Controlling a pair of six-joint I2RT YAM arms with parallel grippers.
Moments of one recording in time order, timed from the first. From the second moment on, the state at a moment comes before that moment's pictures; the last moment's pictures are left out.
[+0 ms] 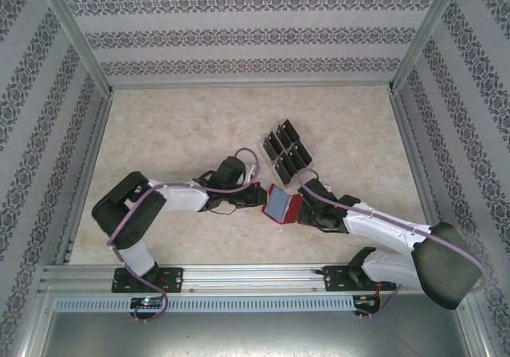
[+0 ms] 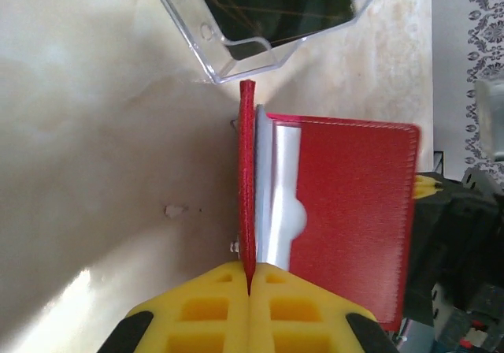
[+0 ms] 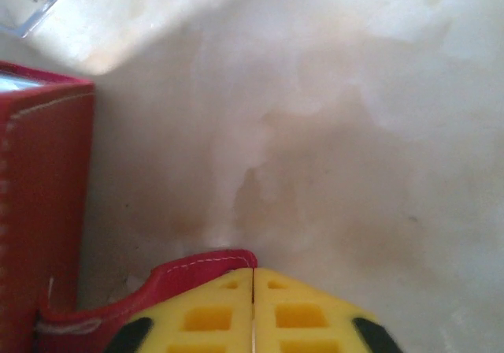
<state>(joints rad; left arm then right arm) -0.72 1.68 0.77 0.18 0.50 -0.82 0.69 1.16 0.48 -0.49 0.07 0.86</state>
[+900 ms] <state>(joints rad) -0.72 1.41 0.96 -0.73 -0.01 -0.61 0.81 1.34 0.68 -0.37 -0.05 0.85</state>
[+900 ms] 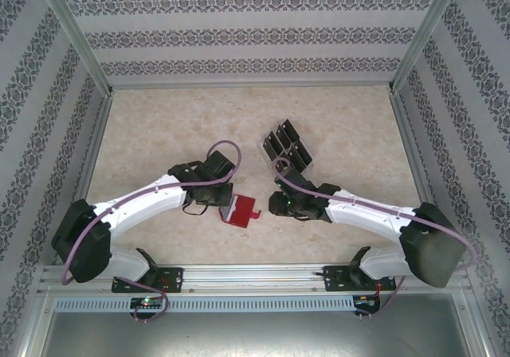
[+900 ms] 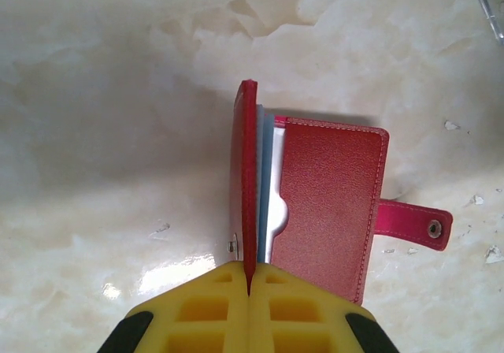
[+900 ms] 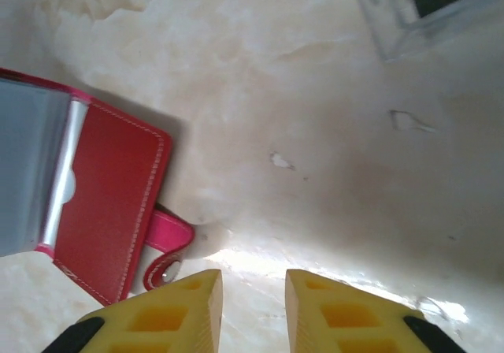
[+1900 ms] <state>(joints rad) -0.79 1.50 0.96 -0.59 0.04 -0.69 0.83 1.44 0.66 -0.13 -0.17 0.91</state>
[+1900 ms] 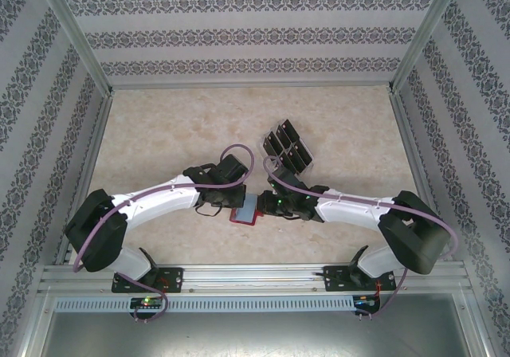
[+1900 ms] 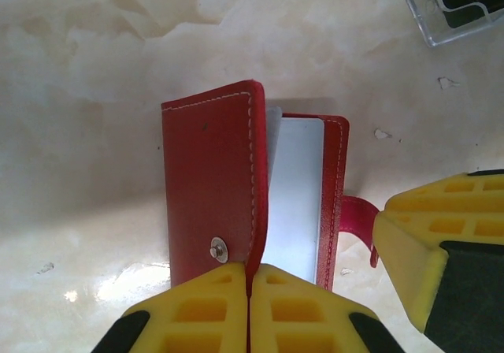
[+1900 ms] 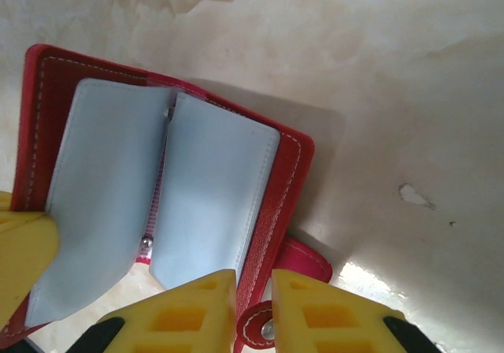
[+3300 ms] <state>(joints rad) -0.77 1.32 0.77 -0.55 -0.13 -0.80 0.91 1.65 0.77 -0.09 -0.11 1.02</state>
